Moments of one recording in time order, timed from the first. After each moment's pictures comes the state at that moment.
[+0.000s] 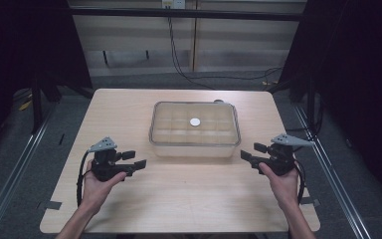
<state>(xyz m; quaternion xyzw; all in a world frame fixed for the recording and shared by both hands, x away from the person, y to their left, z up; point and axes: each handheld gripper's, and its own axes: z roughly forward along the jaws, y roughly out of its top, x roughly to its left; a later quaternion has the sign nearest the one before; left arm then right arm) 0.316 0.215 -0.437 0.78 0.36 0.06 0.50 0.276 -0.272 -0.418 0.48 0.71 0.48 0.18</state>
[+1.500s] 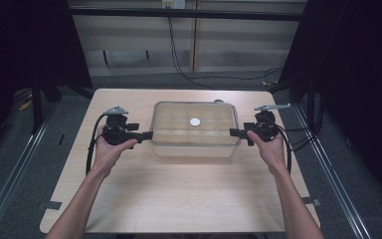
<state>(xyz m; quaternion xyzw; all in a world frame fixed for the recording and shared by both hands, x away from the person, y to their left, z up) 0.404 0.190 -0.415 0.79 0.39 0.06 0.47 0.379 -0.264 -0.413 0.50 0.75 0.43 0.10</state>
